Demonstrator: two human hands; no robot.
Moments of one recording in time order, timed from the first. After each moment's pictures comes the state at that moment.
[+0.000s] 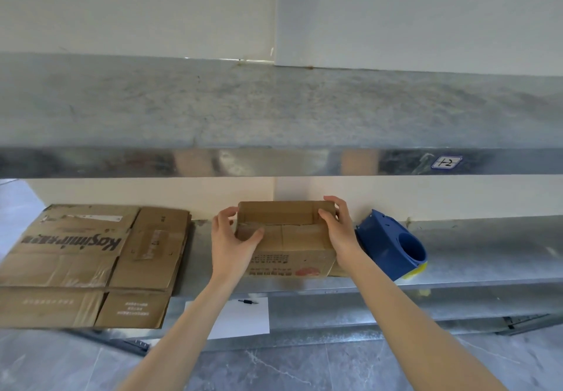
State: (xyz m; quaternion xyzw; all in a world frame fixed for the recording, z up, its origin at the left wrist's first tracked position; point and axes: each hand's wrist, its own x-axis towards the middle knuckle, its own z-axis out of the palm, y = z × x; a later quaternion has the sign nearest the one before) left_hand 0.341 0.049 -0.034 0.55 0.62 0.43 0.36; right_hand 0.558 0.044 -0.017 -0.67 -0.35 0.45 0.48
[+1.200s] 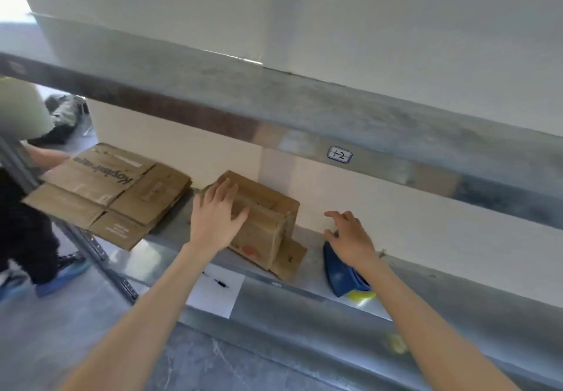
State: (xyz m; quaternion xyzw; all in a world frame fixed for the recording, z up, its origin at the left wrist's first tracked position) left_hand 0.412 -0.004 0.007 0.66 0.73 0.17 -0.01; right_hand 0.706 0.029 0.009 -0.62 -0.76 0.17 0.09
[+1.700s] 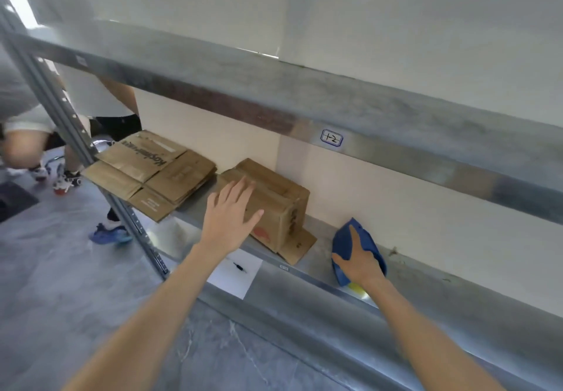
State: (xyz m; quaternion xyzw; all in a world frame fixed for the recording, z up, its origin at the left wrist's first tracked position) left_hand 0.443 -0.066 0.018 0.66 0.74 0.16 -0.05; right_hand 0.738 -0.006 -0.043 -0.64 -0.68 0.35 0.07
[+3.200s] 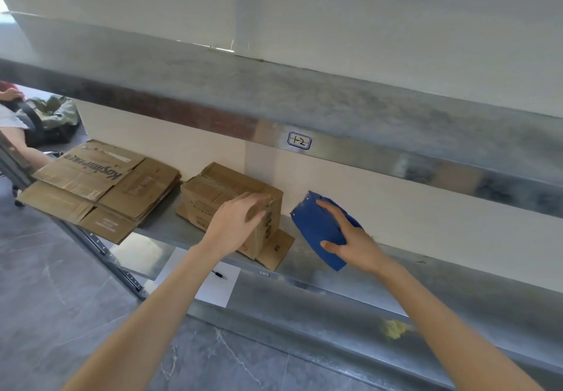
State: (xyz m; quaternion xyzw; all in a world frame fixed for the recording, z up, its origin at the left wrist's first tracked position) left_hand 0.482 -0.027 0.032 0.73 0.59 0.31 0.16; right_hand 0.760 -0.003 0.021 -0.53 -0.77 0.33 0.14
